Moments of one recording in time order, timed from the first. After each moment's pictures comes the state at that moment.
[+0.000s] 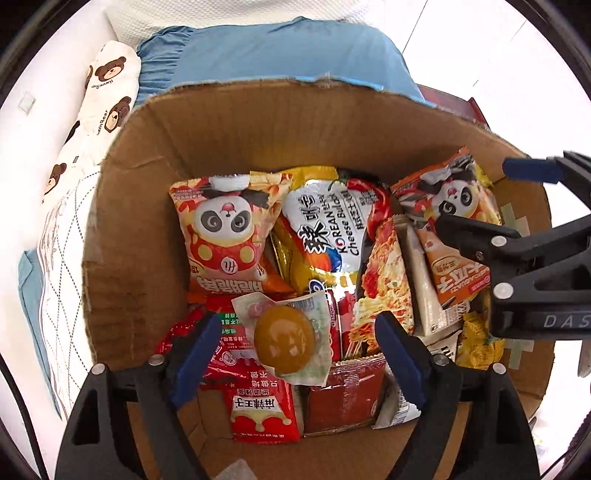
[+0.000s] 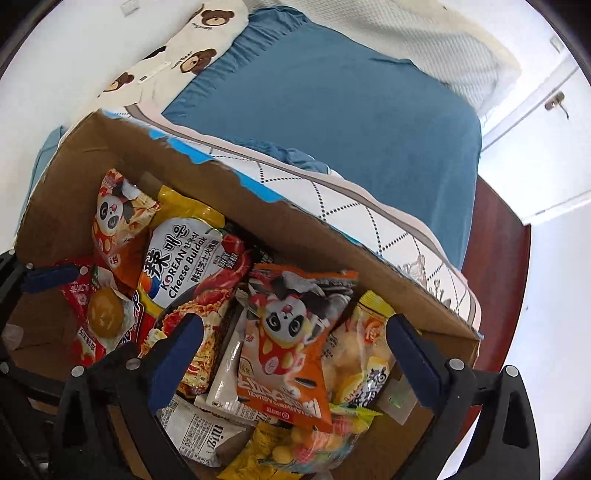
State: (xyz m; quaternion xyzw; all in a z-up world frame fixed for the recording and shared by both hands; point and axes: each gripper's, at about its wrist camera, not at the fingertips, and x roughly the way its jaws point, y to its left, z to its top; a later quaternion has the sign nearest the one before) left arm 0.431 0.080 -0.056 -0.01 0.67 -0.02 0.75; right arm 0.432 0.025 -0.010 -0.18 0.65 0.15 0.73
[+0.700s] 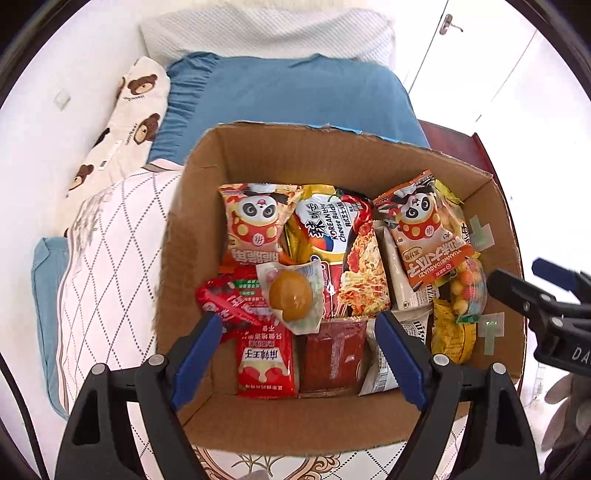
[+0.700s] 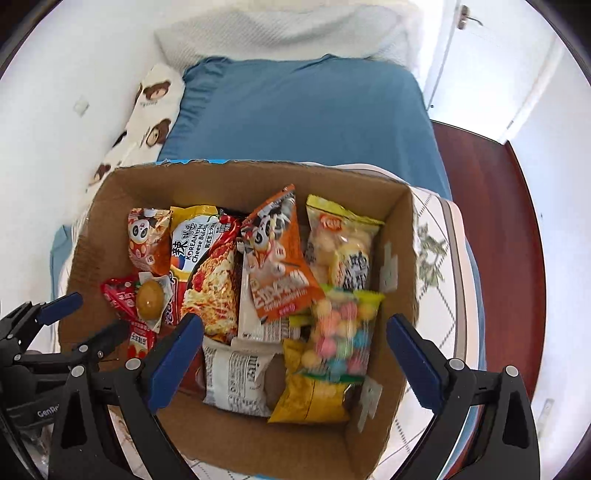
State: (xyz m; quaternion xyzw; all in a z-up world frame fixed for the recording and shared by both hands) left arm 0.374 0.083 0.014 -0.03 0.61 0.01 0.79; right arm 0.323 -0.056 0.054 0.01 0.62 0.06 0.79
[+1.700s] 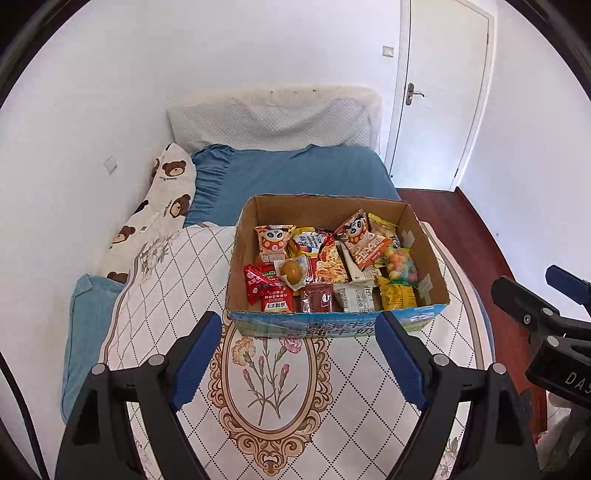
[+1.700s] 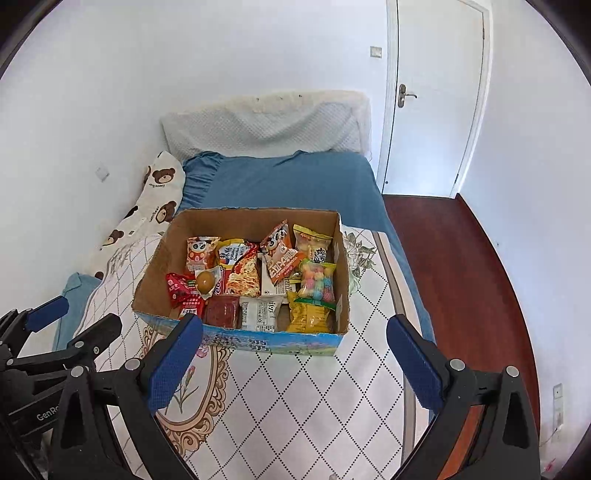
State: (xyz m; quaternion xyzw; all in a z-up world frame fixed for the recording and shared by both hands) left arm 0.180 0.056 0.150 0.01 0.44 0.01 0.90; right arm 0.093 -0.057 0.212 0.01 0.44 0.02 0.90
